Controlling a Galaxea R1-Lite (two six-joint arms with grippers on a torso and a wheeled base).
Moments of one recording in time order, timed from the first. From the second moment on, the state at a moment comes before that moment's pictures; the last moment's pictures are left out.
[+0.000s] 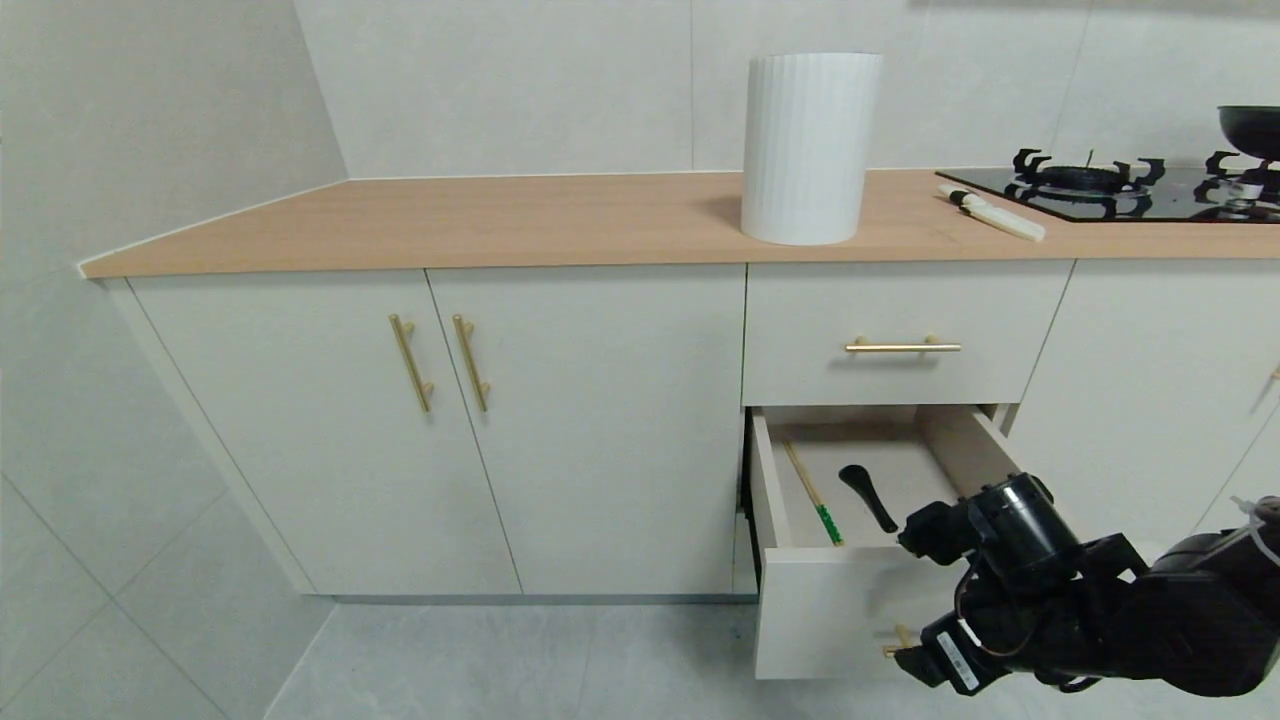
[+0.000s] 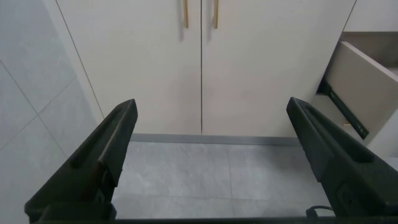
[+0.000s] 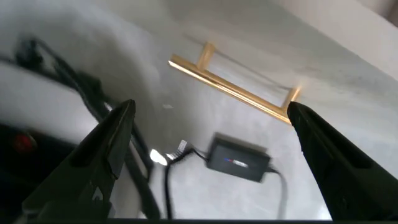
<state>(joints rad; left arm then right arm) 0.00 0.00 0.00 0.00 0.03 -0.01 0.47 1.88 -0.61 -0.27 -0.18 -0.03</state>
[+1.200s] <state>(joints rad) 0.00 0.00 0.00 0.00 0.03 -0.01 0.42 2.11 -0.80 -0.55 -0.35 0.27</state>
